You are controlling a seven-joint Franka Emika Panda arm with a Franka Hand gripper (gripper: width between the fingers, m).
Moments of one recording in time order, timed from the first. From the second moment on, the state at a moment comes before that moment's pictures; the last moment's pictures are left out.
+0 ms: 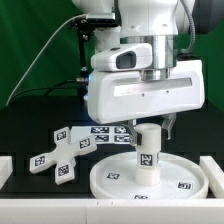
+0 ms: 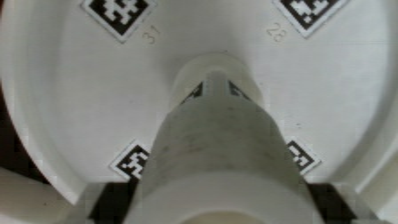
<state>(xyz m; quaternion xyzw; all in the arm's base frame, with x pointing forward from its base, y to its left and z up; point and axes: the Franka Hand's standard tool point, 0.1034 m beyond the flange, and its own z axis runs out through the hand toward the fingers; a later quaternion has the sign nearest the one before) 0.569 0.037 0.078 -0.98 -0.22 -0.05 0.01</state>
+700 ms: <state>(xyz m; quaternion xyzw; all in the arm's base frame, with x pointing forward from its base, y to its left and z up) 0.571 0.036 0.076 -0.98 0.19 -0.06 0.02</state>
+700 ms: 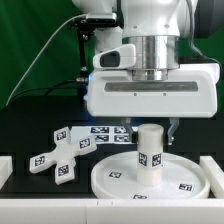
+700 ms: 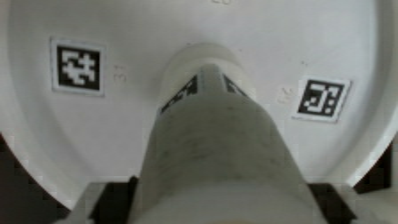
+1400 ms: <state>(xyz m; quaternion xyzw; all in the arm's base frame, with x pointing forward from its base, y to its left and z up) 0.566 0.030 0.074 -0.87 0.50 -0.04 0.05</state>
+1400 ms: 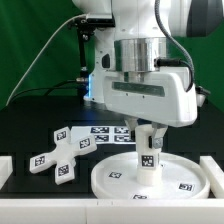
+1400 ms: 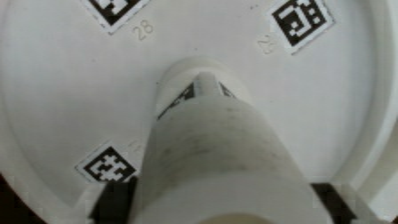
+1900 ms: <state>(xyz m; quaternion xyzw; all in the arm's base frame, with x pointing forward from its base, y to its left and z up) 0.565 0.041 0.077 -0.98 0.21 -0.03 0.03</state>
